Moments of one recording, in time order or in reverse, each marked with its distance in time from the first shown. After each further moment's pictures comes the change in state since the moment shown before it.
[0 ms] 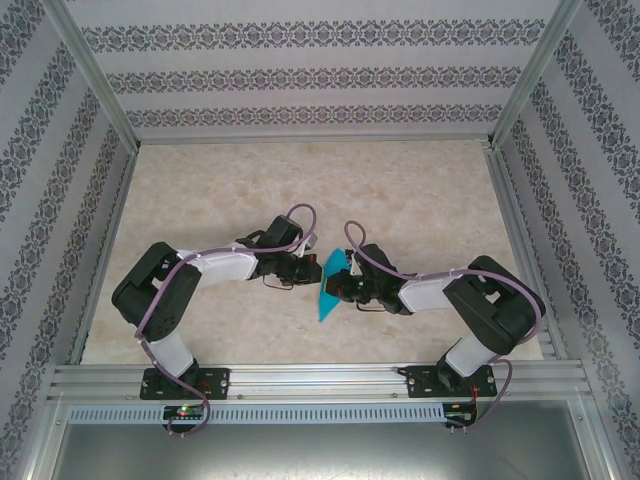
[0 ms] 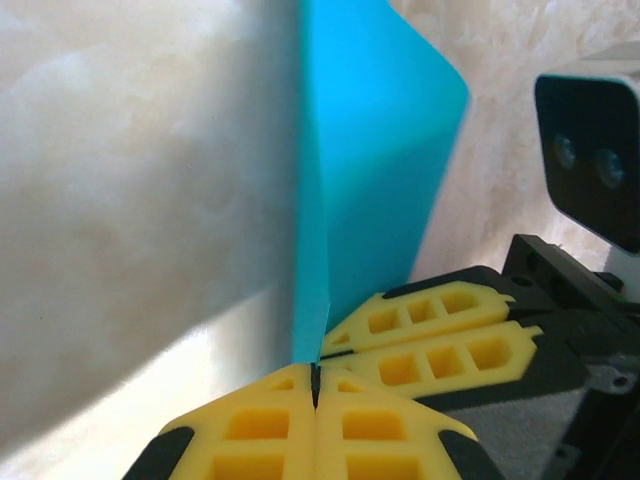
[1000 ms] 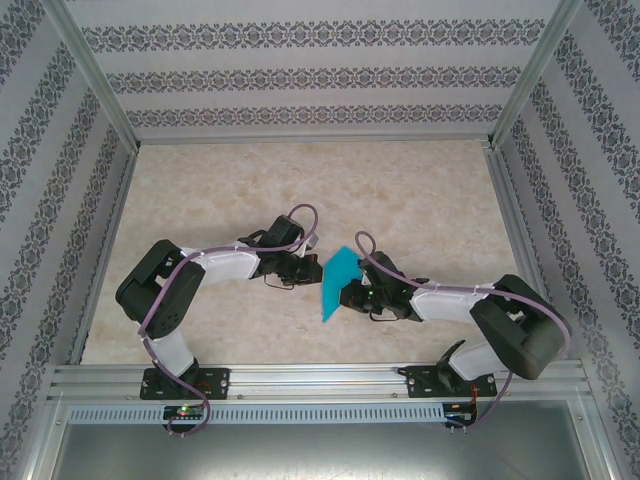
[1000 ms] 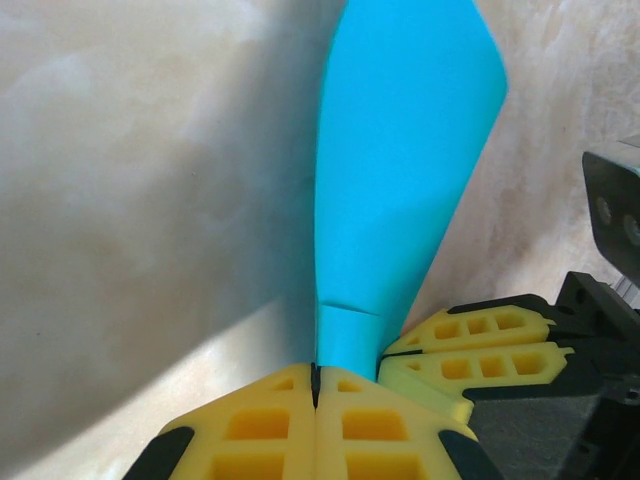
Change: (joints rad) left arm 0.000 0.021 0.012 -0.001 0.003 0.000; right arm 0.010 -0.158 -0.042 -0.286 0.100 -0.030
